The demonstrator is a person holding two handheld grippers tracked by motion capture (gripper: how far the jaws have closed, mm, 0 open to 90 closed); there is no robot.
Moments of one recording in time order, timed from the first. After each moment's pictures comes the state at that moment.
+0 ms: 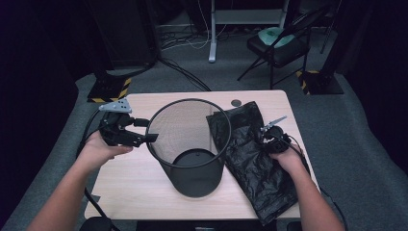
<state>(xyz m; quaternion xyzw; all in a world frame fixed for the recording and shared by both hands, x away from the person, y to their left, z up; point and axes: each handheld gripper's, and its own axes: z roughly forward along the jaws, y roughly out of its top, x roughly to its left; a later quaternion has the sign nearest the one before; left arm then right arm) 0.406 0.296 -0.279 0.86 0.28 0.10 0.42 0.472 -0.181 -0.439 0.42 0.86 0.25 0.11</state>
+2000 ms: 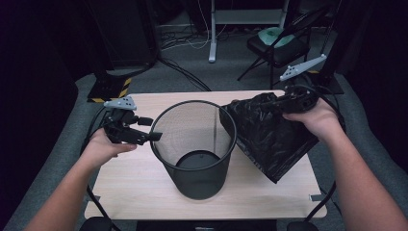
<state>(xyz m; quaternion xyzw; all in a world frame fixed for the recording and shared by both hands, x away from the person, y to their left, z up) 0.412 0.287 -0.272 0.85 0.28 0.09 0.43 0.438 -0.179 -0.217 0.29 0.87 0.39 0.11</state>
